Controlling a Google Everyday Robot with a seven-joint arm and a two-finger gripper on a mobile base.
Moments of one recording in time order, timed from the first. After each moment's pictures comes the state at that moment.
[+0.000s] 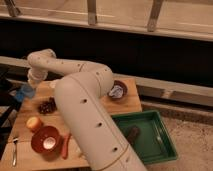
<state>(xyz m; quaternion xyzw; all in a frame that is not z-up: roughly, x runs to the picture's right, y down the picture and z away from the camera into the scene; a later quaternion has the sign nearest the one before) -0.413 -0.048 0.857 -0.33 -0.17 0.36 0.86</state>
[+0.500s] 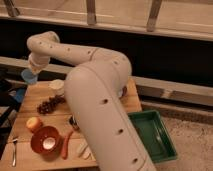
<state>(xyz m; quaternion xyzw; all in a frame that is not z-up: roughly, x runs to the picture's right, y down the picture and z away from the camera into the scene) -0.343 -0.120 0.792 -0.27 -0.19 0.39 0.86</state>
